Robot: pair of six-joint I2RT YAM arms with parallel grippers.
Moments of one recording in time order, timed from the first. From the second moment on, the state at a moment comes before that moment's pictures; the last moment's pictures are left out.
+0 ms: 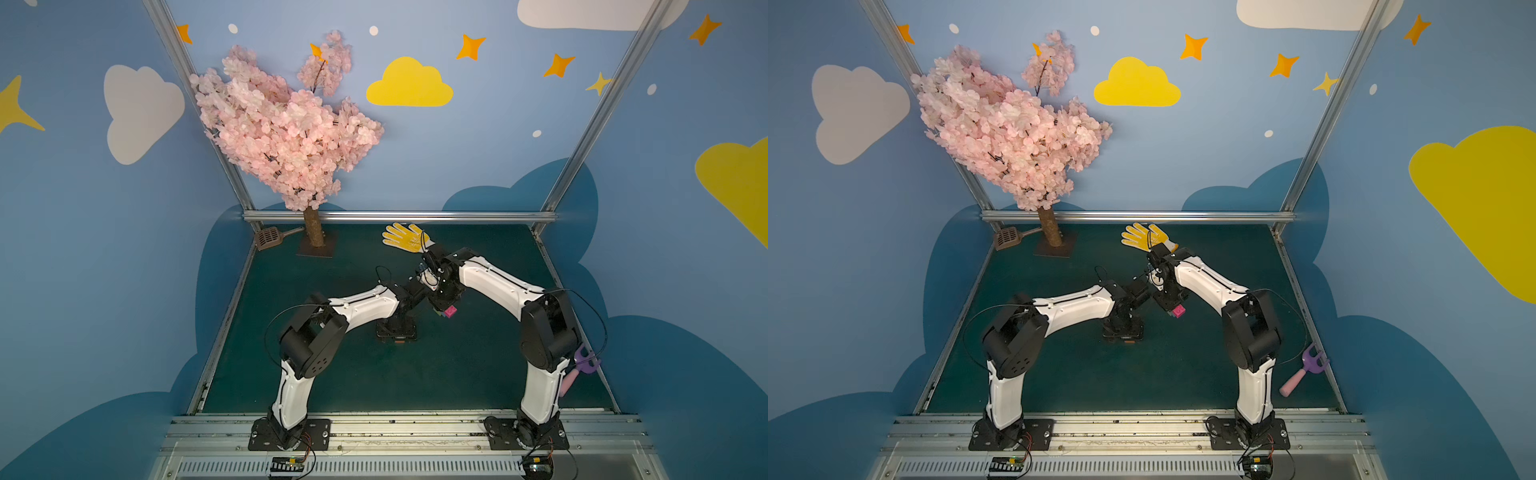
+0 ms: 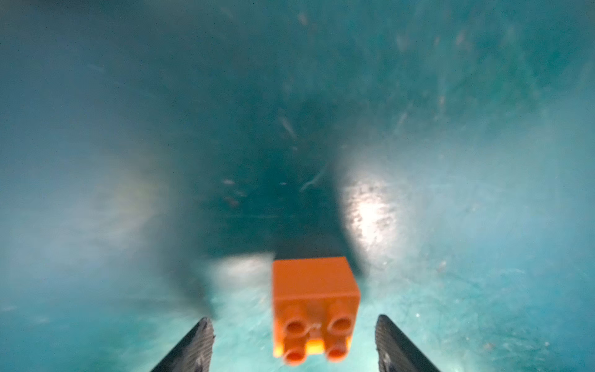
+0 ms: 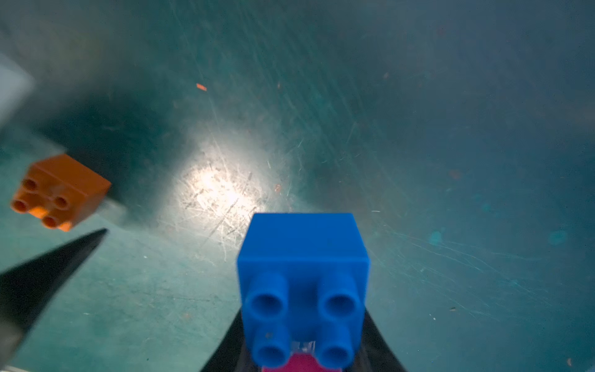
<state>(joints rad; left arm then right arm) -0.78 1.97 1.41 -0.94 0.07 -0.78 0.62 1.92 1.54 -1.07 0.05 -0.16</state>
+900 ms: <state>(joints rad) -0.49 1.75 1.38 -0.94 0.06 -0.68 0.76 1.95 1.42 -0.94 0.00 -0.32</state>
